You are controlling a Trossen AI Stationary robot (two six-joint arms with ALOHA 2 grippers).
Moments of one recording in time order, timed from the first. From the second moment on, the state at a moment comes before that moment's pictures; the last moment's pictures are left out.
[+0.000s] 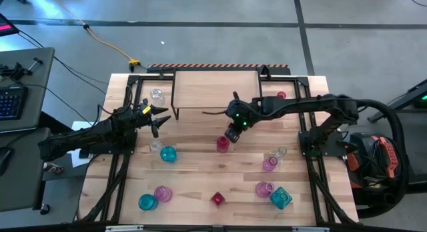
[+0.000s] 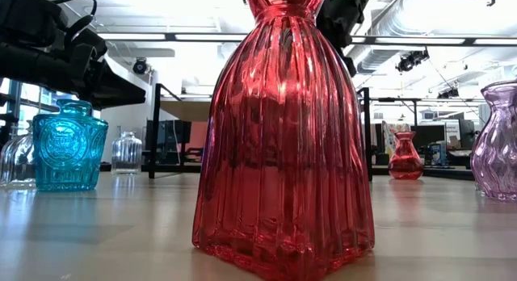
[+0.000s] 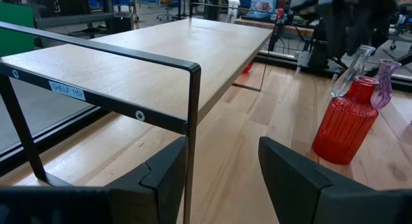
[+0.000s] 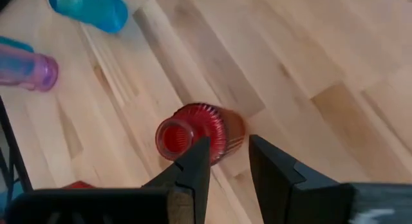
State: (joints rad) left arm 0.36 0.18 0.01 0.01 -0.04 -0.07; right arm -0.06 1.62 1.30 -0.70 -0.08 0.58
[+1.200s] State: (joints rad) left arm 0.36 0.18 0.01 0.01 -0.04 -0.07; right arm 0.01 1.71 1.30 -0.61 -0.06 0.58
